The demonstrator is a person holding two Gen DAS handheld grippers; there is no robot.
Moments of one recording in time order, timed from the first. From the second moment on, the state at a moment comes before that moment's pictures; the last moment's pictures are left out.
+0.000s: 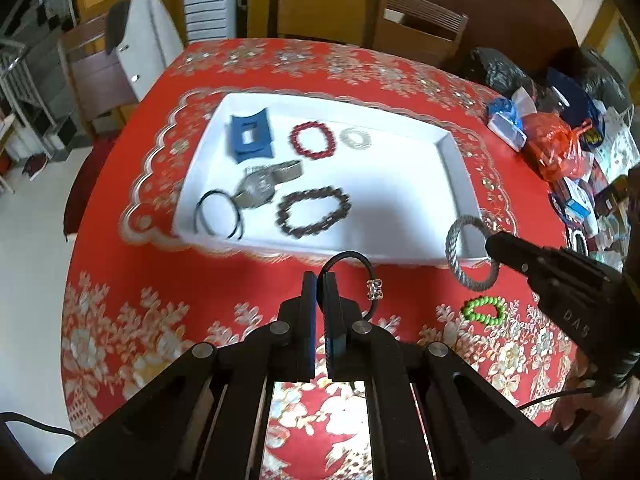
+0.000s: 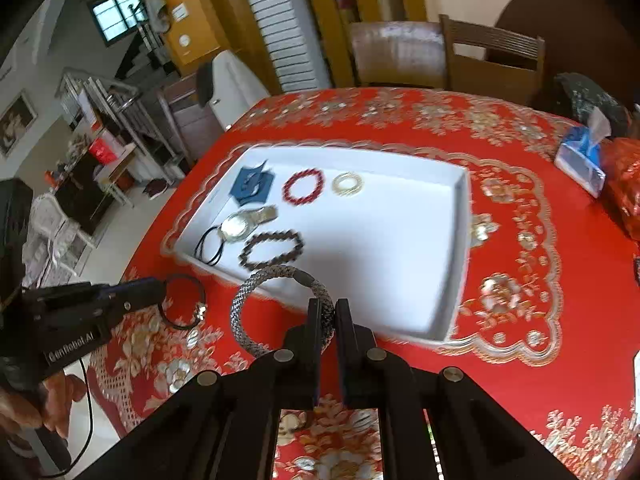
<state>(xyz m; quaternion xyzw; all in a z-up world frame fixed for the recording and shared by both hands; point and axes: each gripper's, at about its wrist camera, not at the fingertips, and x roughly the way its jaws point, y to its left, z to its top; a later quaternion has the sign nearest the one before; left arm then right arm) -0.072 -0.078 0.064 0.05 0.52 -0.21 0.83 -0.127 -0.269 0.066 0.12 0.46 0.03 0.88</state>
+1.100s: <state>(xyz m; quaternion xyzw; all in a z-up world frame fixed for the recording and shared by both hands) 0.023 -0.169 0.019 0.07 0.56 -0.26 0.78 -0.008 -0.339 0.016 0.14 0.51 -0.05 0.85</state>
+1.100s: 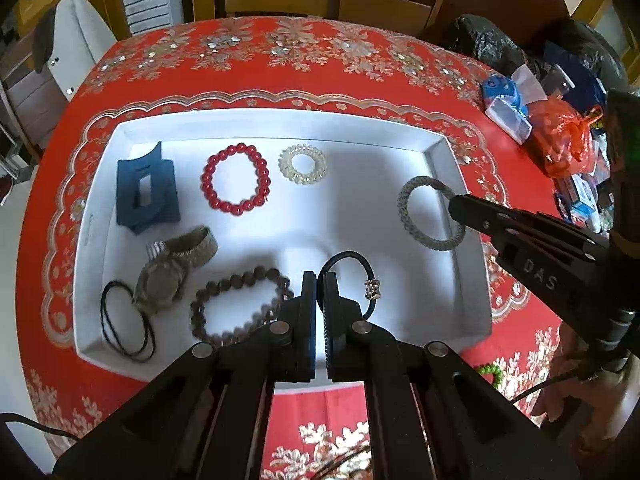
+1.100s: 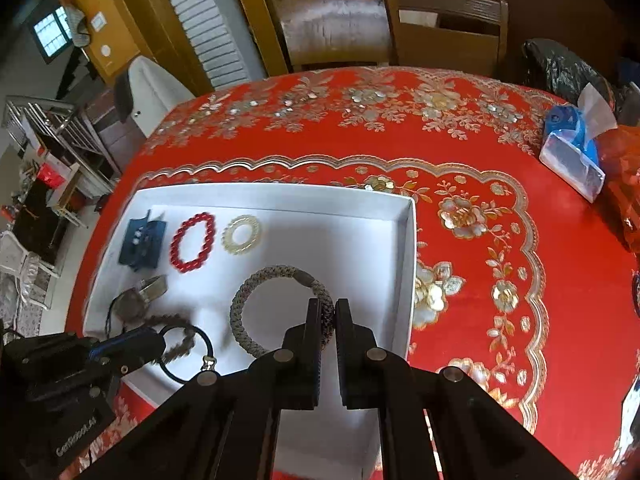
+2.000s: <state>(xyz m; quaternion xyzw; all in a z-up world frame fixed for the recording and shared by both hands) 0.075 -0.175 -0.018 0.05 0.59 -0.22 0.77 0.068 -0.351 -0.027 0.14 0.54 -0.07 0.83</state>
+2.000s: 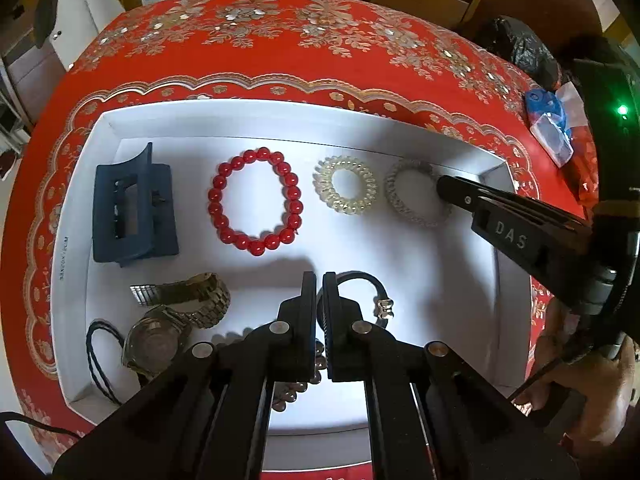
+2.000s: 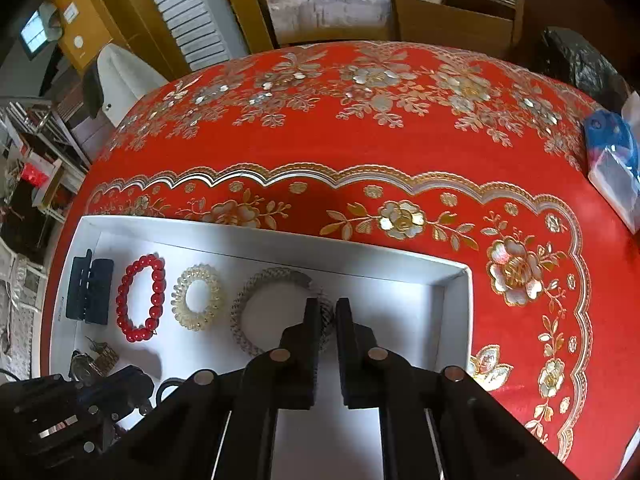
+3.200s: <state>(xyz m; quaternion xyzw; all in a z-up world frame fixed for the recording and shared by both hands) -0.024 -0.099 0.041 0.05 0.54 -0.17 0.82 -0.105 -0.298 0.042 0.16 0.48 -0.04 0.86</state>
